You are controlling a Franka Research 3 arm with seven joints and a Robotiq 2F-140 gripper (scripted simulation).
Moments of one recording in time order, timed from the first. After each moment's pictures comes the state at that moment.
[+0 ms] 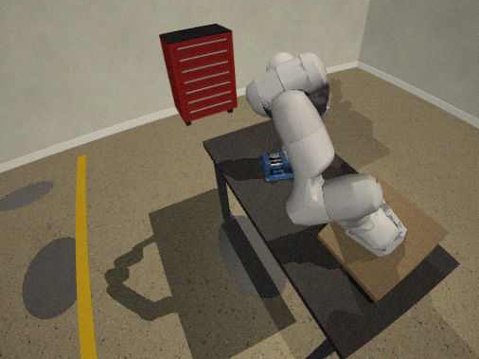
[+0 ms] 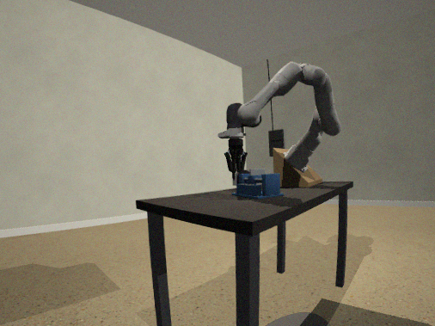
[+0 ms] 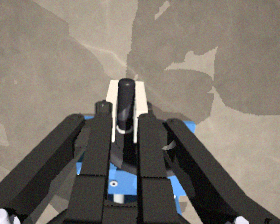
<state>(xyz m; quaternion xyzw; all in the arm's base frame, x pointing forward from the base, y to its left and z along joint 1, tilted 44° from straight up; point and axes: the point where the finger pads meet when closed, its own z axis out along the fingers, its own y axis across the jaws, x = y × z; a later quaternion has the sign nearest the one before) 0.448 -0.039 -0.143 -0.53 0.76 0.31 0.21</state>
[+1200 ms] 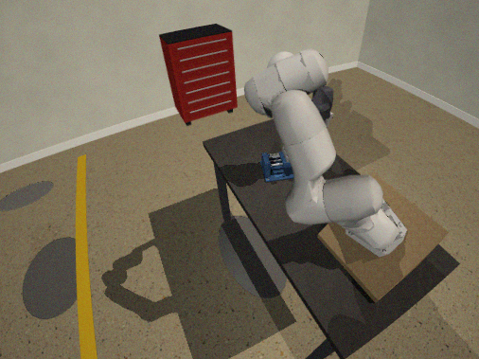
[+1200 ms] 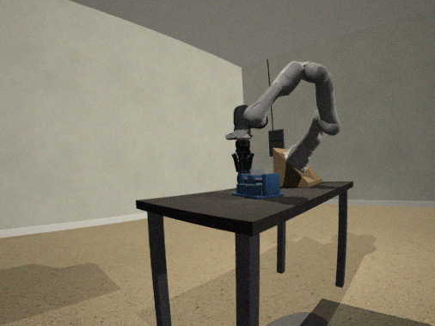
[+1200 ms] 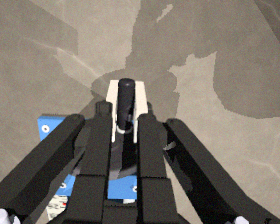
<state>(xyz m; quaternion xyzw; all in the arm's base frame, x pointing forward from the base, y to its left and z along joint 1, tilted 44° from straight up) 0.405 -0.023 -0.136 -0.53 0.76 0.31 0.21</state>
